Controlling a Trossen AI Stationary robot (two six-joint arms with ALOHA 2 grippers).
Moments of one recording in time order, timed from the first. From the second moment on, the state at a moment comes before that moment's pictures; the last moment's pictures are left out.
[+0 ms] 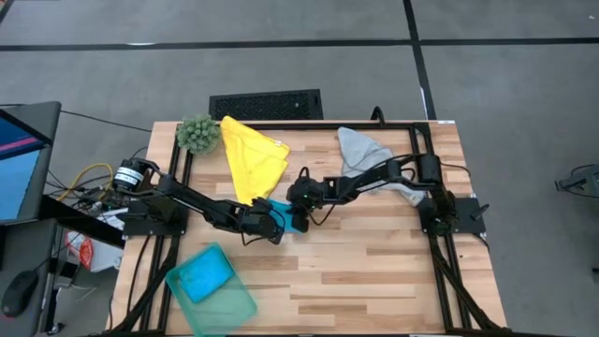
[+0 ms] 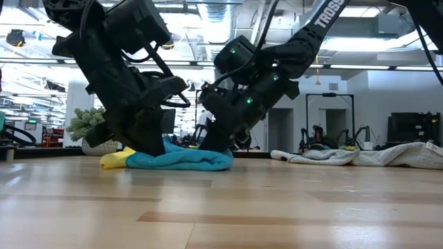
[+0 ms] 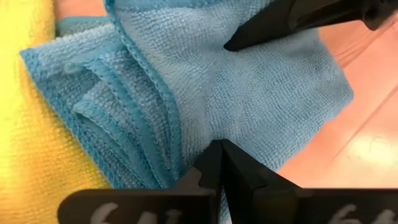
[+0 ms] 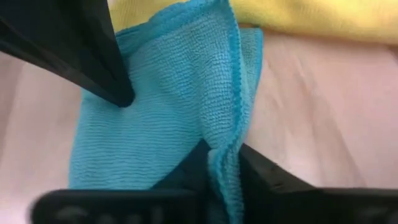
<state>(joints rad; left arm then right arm) -0.22 1.68 0.74 -0.09 -0.31 -1.16 -0.04 2.12 1.15 0.10 -0.12 0.16</state>
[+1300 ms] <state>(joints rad) -0.38 0.58 0.74 -0.64 -0.41 -1.49 0.20 2.04 1.67 0.03 -0.25 0.21</state>
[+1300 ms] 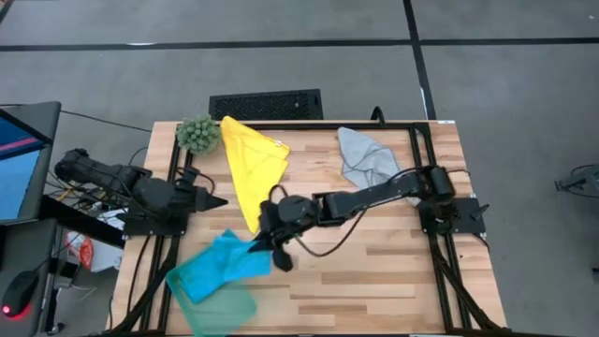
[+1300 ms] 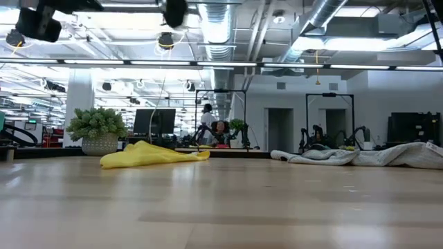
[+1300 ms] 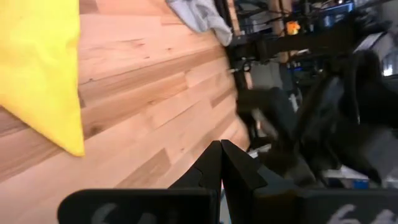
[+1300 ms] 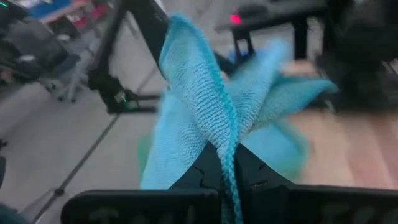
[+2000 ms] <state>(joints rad) -0.38 0.53 0.74 -0.64 -0.32 -1.43 0.30 2.60 2.32 0.06 -0.45 0.21</state>
